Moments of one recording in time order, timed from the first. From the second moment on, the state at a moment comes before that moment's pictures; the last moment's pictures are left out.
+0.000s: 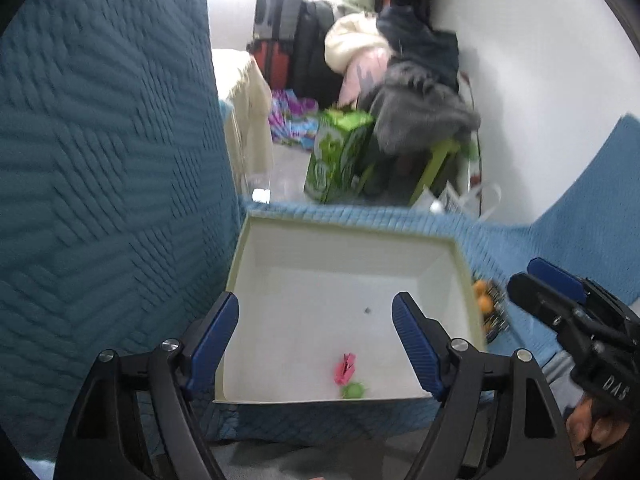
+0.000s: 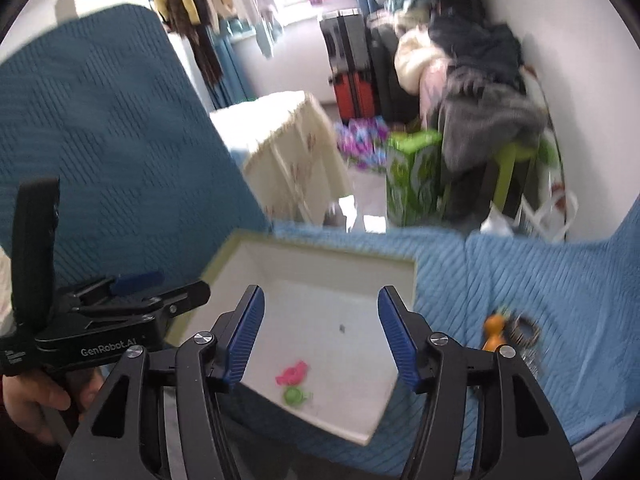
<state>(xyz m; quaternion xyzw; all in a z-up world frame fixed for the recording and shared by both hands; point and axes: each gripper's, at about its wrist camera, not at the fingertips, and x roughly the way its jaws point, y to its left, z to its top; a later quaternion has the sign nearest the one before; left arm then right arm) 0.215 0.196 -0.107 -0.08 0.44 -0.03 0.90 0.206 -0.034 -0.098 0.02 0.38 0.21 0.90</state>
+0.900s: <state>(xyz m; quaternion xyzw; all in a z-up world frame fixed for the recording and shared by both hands) 0.122 0.081 -0.001 -0.11 0.30 -0.05 0.95 0.144 -0.169 -0.029 0.02 0.28 0.18 0.94</state>
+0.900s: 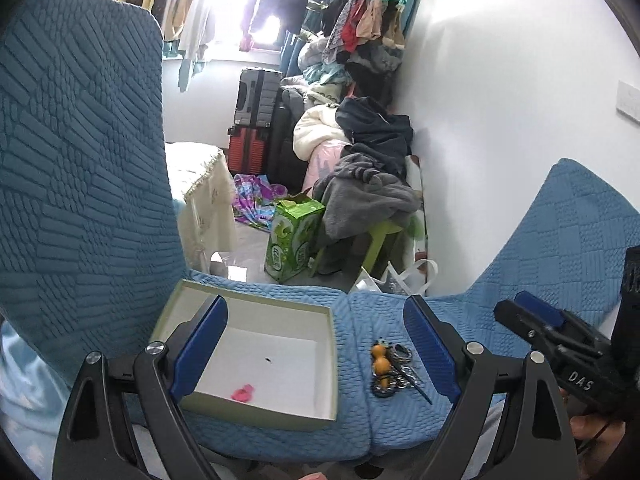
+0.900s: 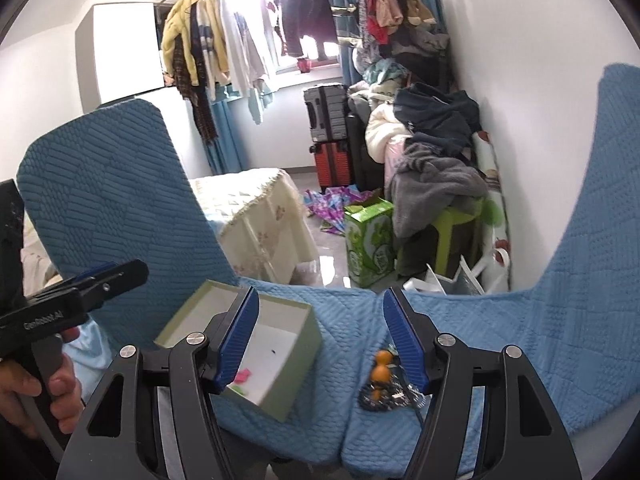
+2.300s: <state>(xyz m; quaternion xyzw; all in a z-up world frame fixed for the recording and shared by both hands) 0.185 -0.073 -0.175 -0.11 0.47 -0.14 0.86 0.176 -0.273 -0.189 0.08 0.42 0.16 0.89</state>
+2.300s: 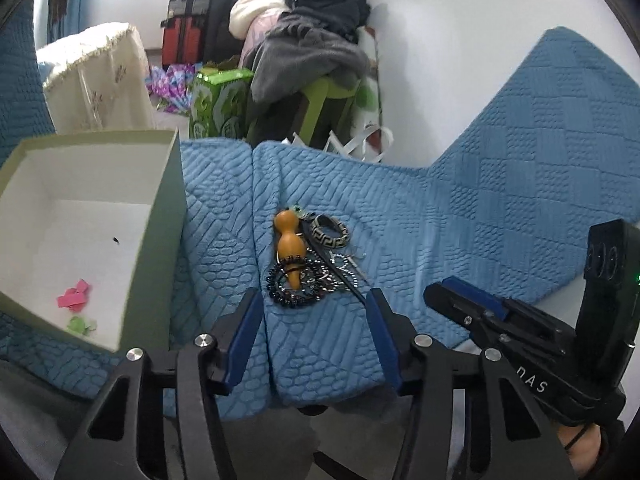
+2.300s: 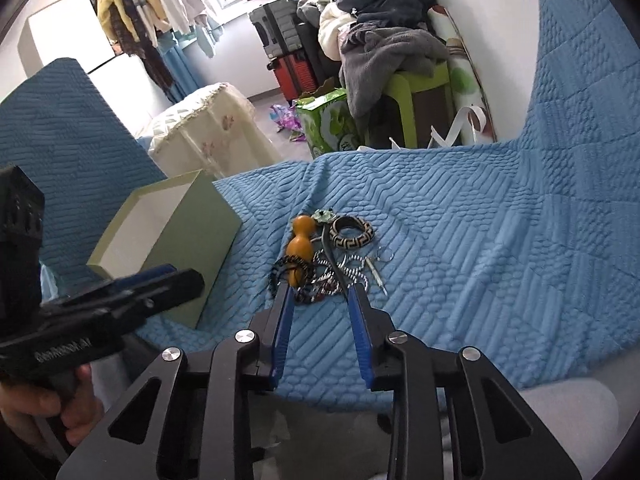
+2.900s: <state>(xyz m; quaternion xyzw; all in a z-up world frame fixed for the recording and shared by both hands) 0.245 -0.081 -0.254 -0.10 0.52 -0.10 0.84 0.273 -0.270 -0.247 0.03 0.45 0.18 0.88</state>
